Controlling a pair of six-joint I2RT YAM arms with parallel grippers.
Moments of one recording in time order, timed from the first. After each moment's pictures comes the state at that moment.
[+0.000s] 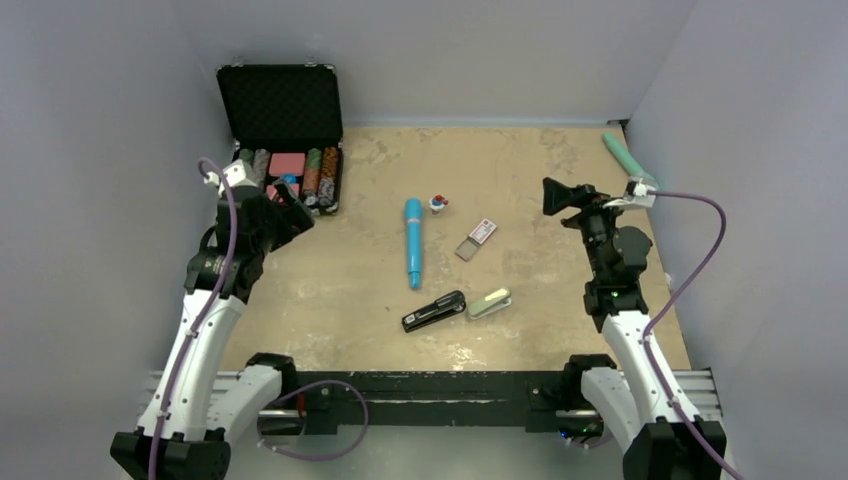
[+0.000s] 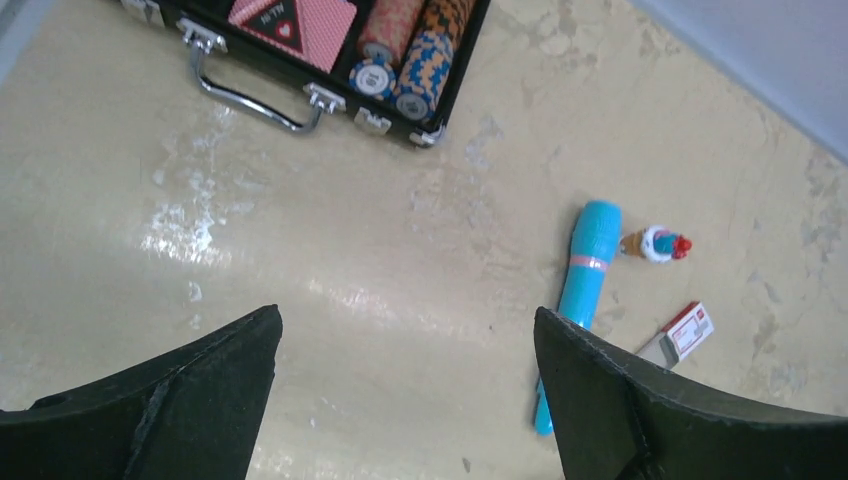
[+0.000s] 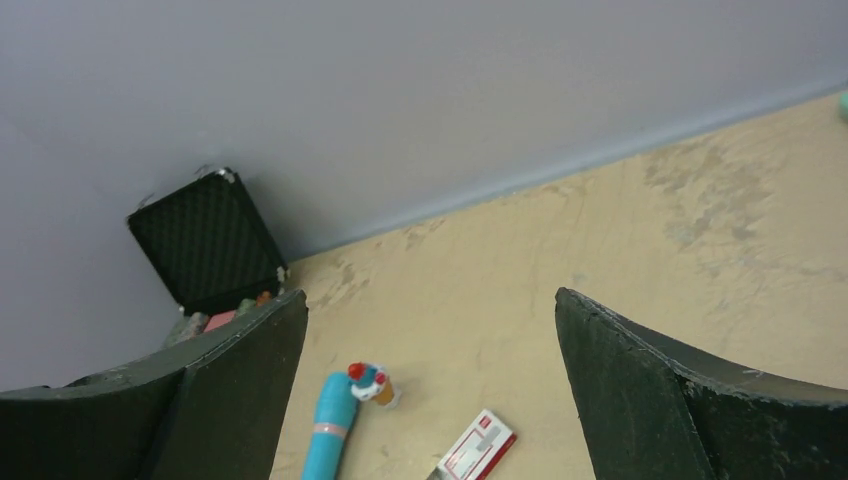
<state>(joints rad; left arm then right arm) -0.12 0.90 1.00 -0.65 -0.20 -0.59 0.02 0.81 0.49 0.49 -0.07 0.54</state>
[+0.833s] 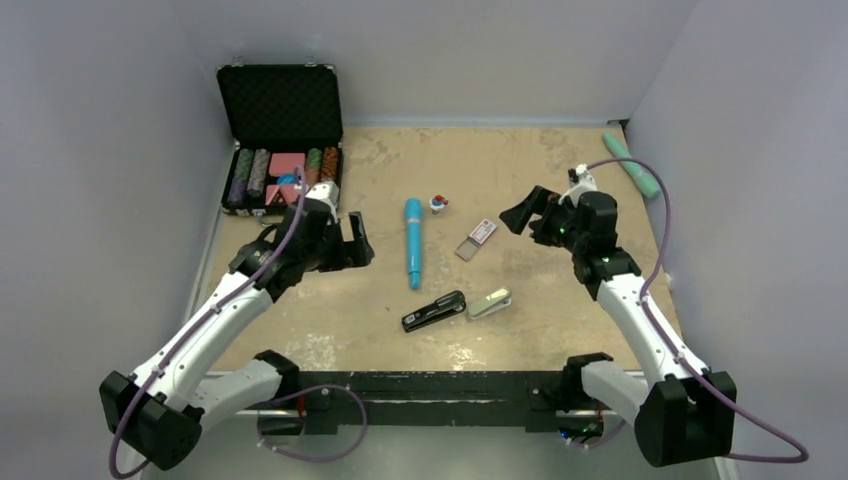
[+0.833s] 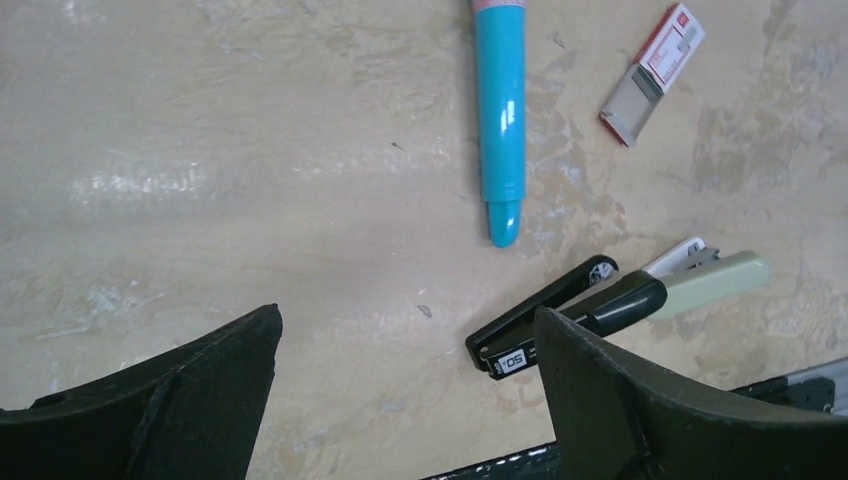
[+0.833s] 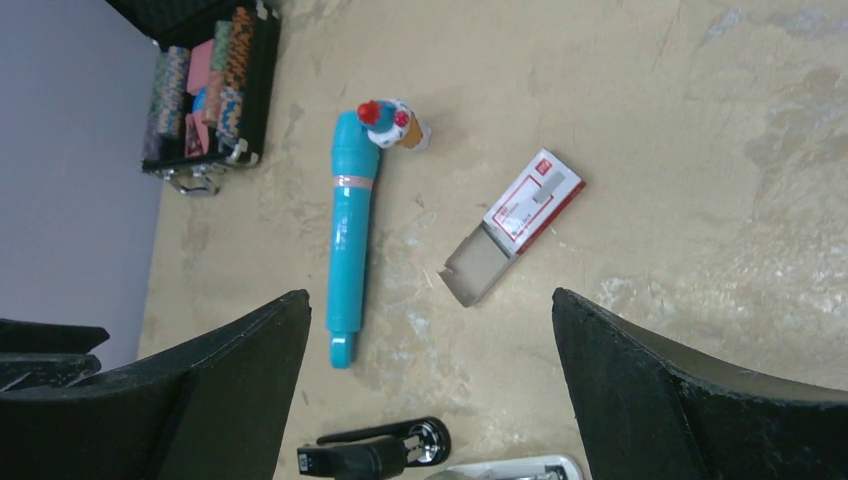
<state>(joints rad) -0.46 0.99 0.94 -0.73 -0.07 -0.58 0.13 1.03 0.70 -0.08 -0.32 0.58</state>
